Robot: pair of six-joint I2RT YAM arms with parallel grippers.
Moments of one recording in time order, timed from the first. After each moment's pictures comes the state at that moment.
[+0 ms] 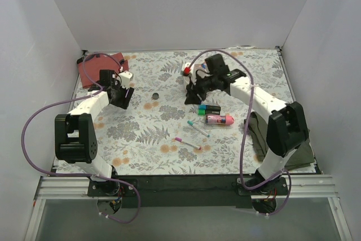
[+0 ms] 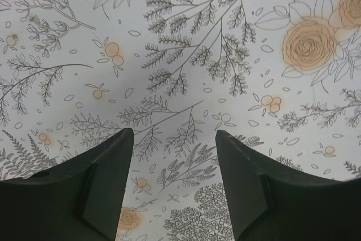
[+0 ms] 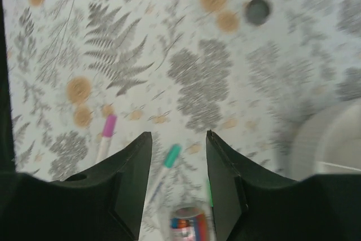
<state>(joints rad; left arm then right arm) 0.00 1.60 1.04 -0.41 0.13 0.41 0.49 1.70 1.43 -0.44 -0.79 -0.49</state>
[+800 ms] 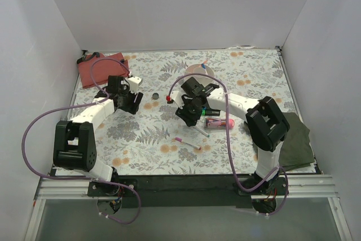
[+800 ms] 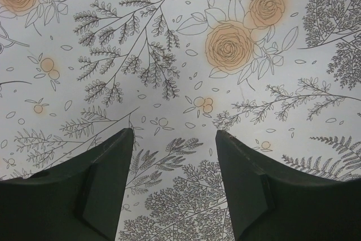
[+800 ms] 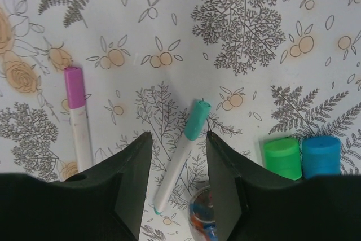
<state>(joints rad) -0.10 1.51 0.92 -0.32 0.18 0.33 0.77 1.87 1.36 -0.66 -0.30 -0.42</state>
